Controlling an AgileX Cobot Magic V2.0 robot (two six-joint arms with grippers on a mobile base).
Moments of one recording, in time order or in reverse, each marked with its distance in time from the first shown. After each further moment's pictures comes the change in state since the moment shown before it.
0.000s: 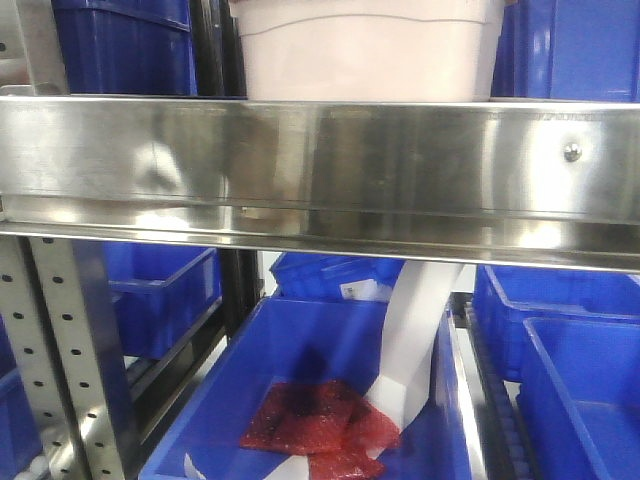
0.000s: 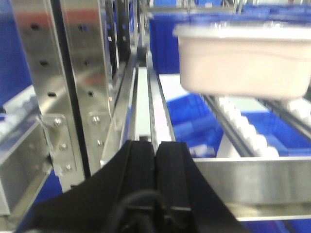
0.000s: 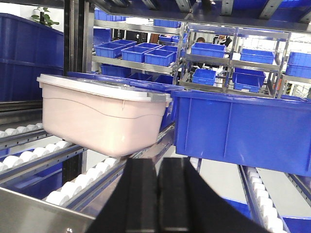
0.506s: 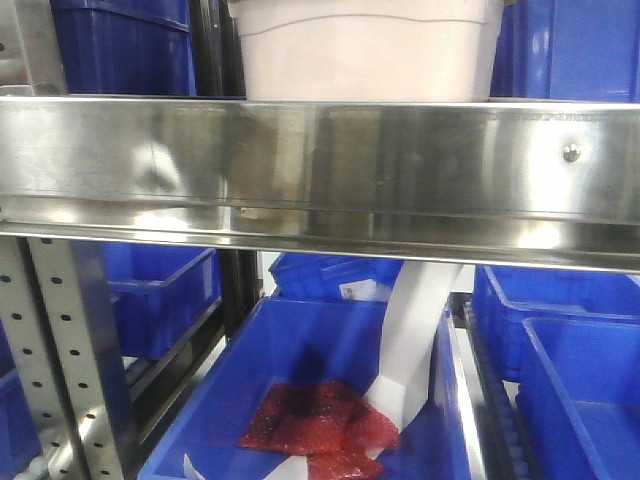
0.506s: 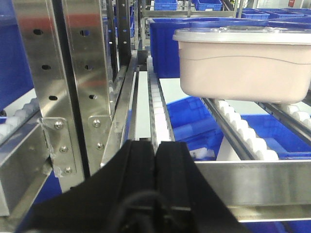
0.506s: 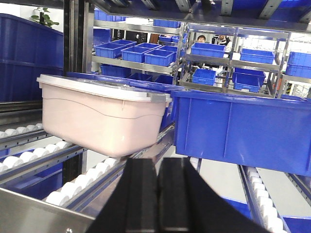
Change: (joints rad) left arm -0.001 0.001 0.007 0.002 -0.002 -0.015; right arm 0.000 0.000 0.000 0.002 0.000 0.002
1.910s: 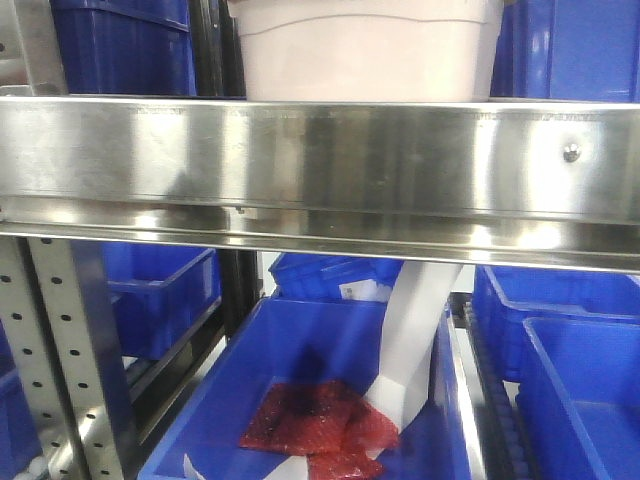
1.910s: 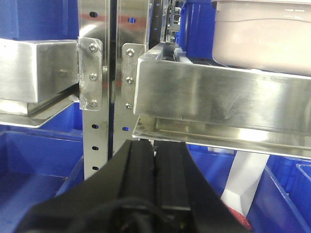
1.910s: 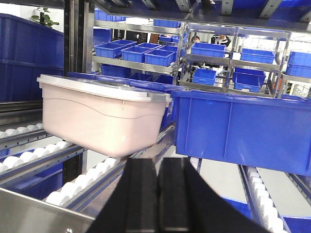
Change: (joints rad) left arm 0.000 -0.496 0.559 0.375 -0.172 -0.443; right arm 0.000 -0.001 0.000 0.001 0.000 0.000
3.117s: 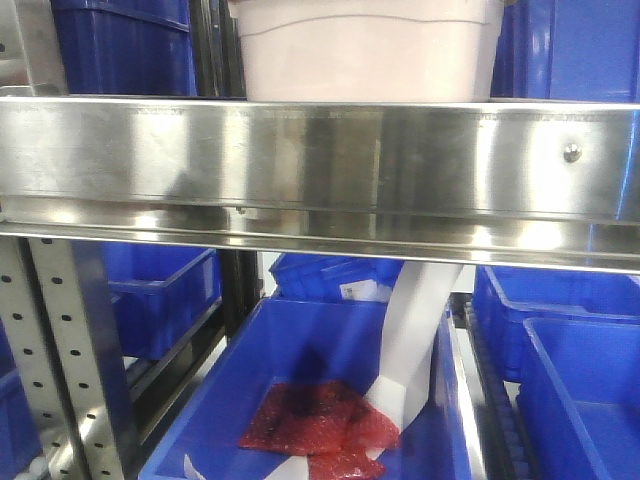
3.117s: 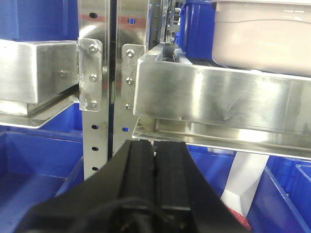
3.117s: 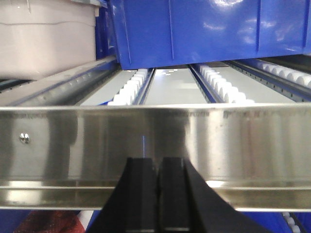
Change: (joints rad) left arm 0.000 0.000 0.000 0.000 -0.001 -0.002; right arm 0.039 -0.095 0.415 -0.816 -0.245 0.909
